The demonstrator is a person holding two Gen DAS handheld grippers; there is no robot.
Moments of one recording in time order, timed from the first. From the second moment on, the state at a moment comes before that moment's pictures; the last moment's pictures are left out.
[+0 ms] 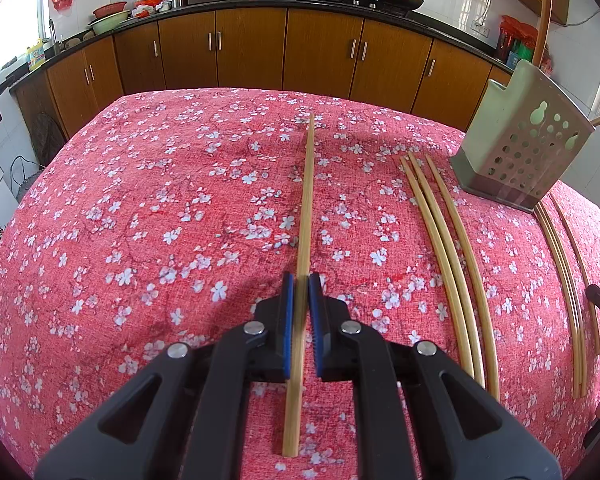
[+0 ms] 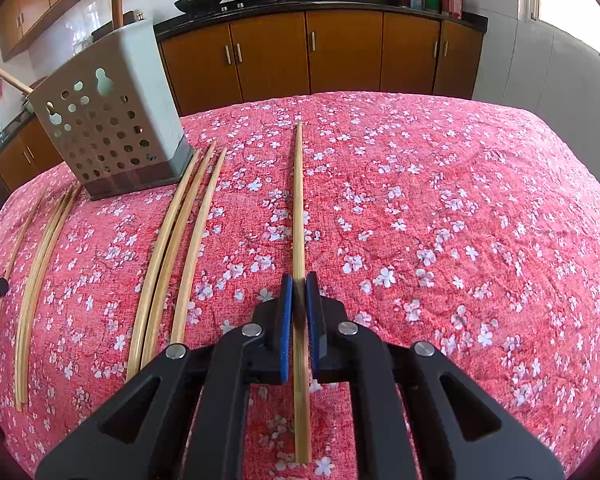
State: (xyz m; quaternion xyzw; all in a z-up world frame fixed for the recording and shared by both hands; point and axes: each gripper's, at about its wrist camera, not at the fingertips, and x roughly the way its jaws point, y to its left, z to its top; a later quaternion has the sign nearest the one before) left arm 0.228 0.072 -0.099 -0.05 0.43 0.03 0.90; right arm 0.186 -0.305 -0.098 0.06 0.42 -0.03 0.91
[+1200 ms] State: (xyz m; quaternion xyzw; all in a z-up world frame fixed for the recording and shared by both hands) left arm 0.197 0.066 -0.084 -0.02 0.42 0.01 0.91; right arm 0.162 -0.304 -0.082 0.05 0.40 -0.02 0.92
